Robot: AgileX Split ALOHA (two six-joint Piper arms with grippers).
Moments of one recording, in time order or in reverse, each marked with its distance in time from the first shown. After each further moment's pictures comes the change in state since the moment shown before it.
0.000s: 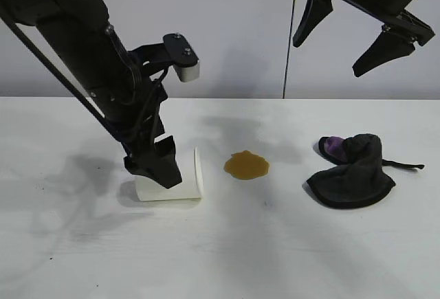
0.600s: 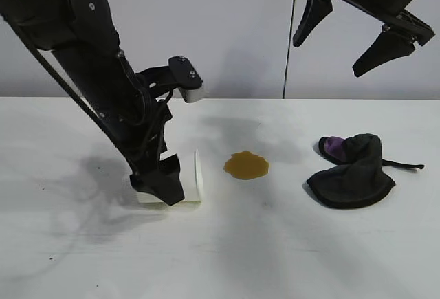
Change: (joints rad) left arm 0.000 0.071 -0.011 -0.023 -0.014 0.000; right arm 0.000 0.000 0.000 0.000 0.000 0.000
